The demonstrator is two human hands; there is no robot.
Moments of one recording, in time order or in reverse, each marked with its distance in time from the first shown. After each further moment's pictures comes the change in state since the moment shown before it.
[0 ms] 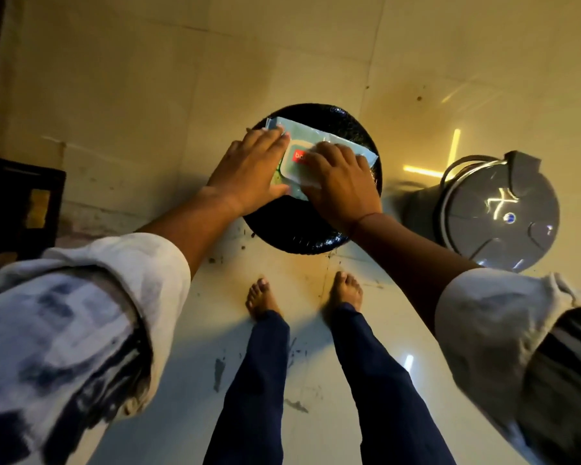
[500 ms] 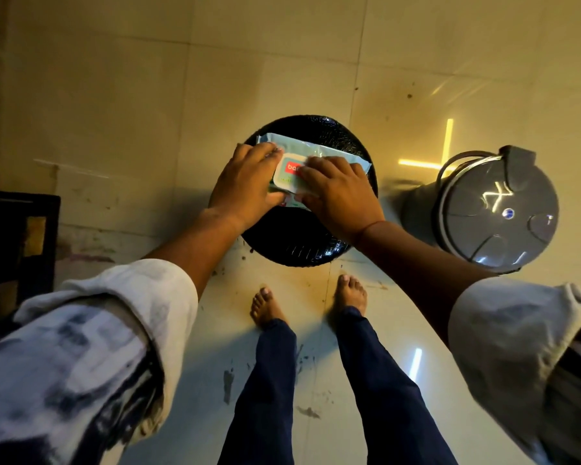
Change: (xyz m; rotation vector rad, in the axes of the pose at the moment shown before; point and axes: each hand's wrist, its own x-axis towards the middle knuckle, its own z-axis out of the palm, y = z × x) left_hand 0.016 -0.006 0.014 -0.146 0.098 -0.009; right_hand 0.005 0.009 -0.001 0.010 -0.002 -0.040
